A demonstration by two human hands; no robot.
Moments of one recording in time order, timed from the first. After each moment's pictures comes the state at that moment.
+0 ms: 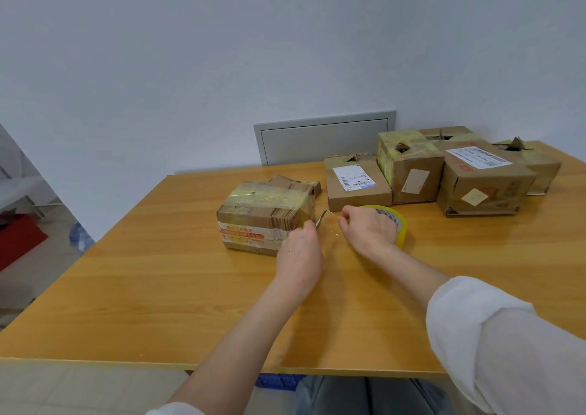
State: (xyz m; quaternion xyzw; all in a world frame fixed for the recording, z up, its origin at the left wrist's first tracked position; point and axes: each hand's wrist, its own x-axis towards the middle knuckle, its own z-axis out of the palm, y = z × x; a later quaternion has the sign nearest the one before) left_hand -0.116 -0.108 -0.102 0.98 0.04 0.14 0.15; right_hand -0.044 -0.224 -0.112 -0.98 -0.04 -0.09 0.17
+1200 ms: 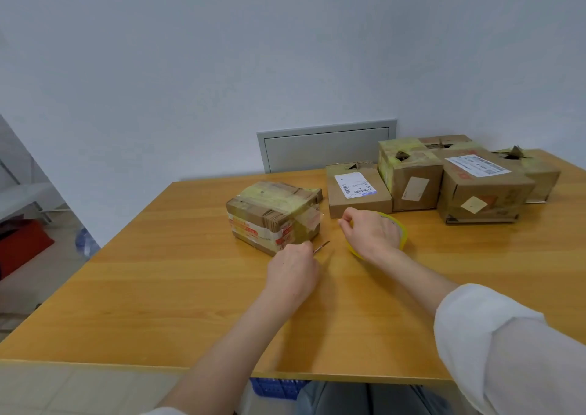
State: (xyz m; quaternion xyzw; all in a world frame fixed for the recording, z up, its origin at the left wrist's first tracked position) left_hand -0.128 -0.095 -0.100 0.99 0.03 0.07 0.09; right_hand -0.052 -0.232 -0.102 -0.97 -0.05 -0.11 0.19
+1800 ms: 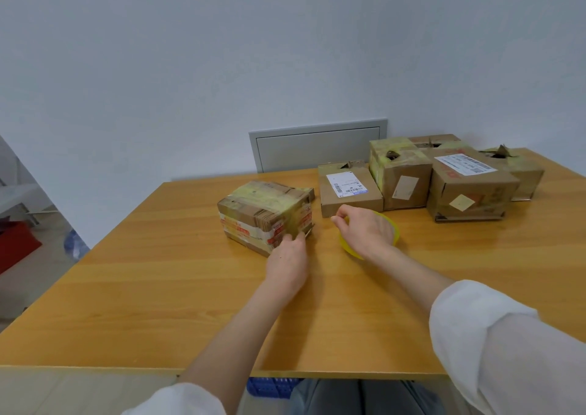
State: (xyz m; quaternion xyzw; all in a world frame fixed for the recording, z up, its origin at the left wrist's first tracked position) left_hand -0.099 -0.093 -0.122 0.99 0.03 0.06 0.09; right_hand -0.055 -0.239 -0.097 -0.97 -0.05 -0.10 0.23
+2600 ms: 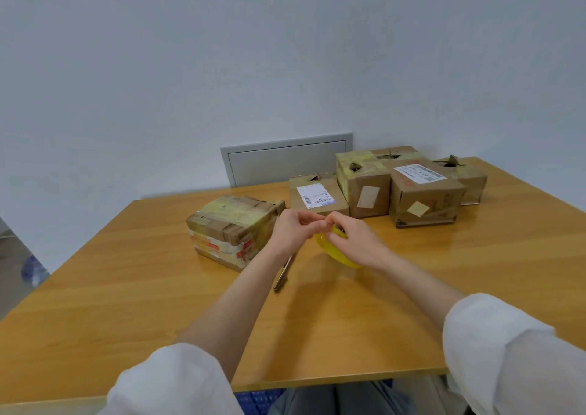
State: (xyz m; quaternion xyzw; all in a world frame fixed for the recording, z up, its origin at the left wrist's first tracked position) left_hand -0.061 -0.142 -0.078 0.85 -0.08 0.05 0.52; right_hand -0.069 -0.297 -0.096 -0.90 -0.20 -0.08 0.38
